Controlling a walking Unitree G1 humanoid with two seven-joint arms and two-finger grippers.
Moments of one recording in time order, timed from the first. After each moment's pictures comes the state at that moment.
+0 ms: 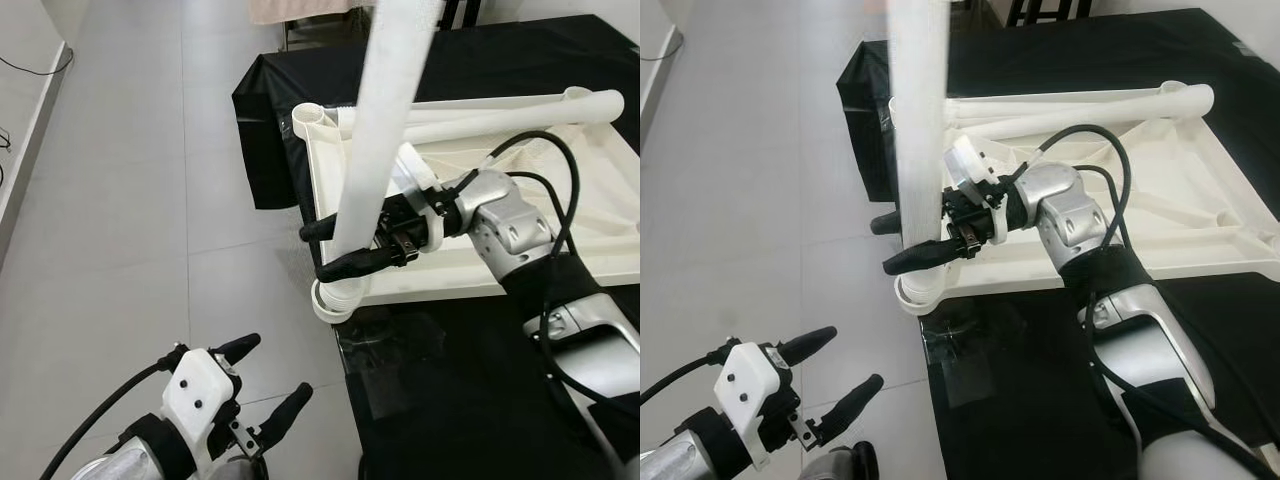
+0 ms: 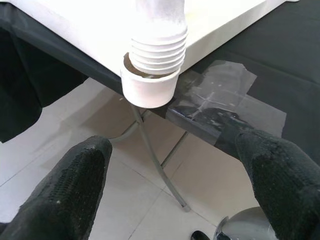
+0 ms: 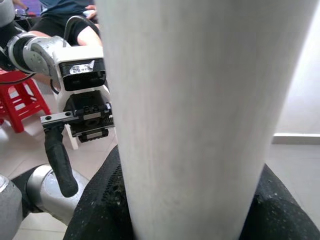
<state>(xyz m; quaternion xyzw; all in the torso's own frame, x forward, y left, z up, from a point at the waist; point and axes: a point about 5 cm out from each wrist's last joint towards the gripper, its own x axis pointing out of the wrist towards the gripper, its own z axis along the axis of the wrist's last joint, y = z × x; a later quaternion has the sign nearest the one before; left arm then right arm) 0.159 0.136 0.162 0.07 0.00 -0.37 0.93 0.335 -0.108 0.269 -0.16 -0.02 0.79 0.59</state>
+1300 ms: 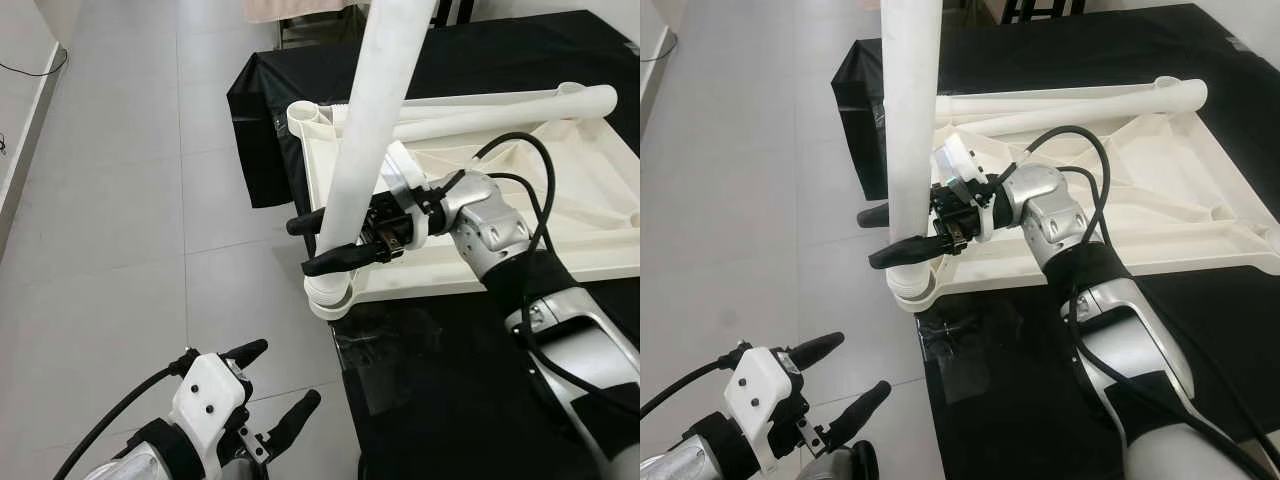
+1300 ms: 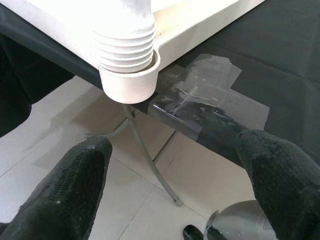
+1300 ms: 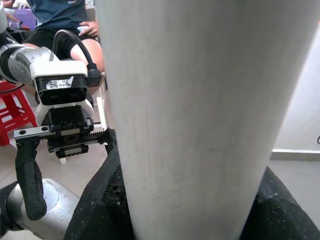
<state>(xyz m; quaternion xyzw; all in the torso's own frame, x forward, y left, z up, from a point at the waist) 0.155 0.128 0.160 0.07 0.02 -0.37 0.92 0.342 -0.104 0.265 -0.14 -0.07 0.79 0.60</state>
